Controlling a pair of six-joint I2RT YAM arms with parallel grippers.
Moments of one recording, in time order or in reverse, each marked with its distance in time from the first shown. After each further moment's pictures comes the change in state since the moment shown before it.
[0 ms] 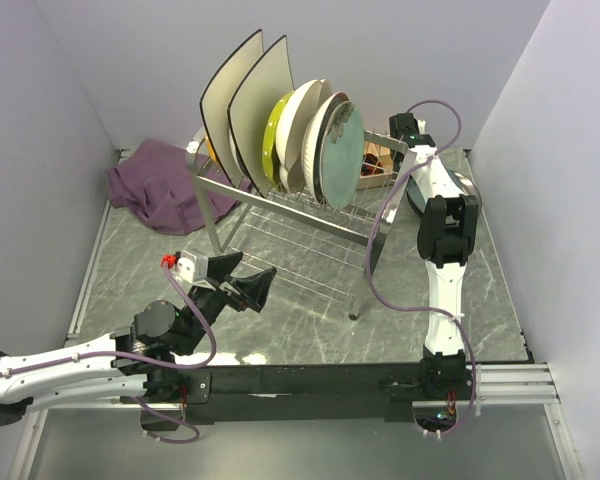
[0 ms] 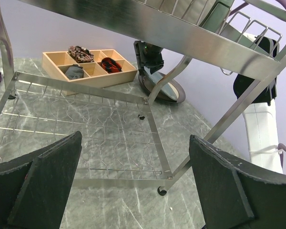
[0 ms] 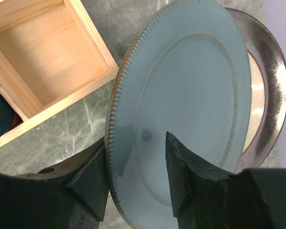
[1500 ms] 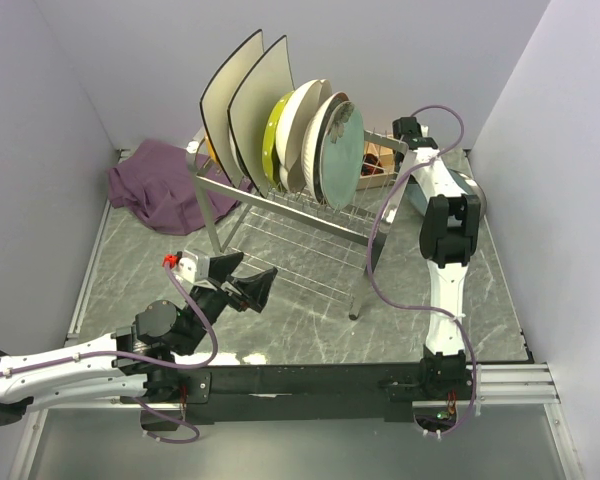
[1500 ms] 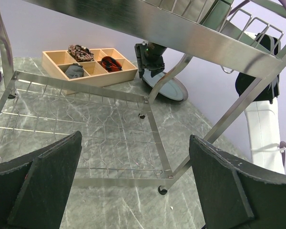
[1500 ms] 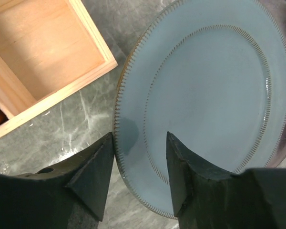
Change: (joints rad) left arm 0.000 0.007 0.000 0.000 0.002 0.000; right arm -0.018 -0.005 -0.043 0.006 -0.047 0.025
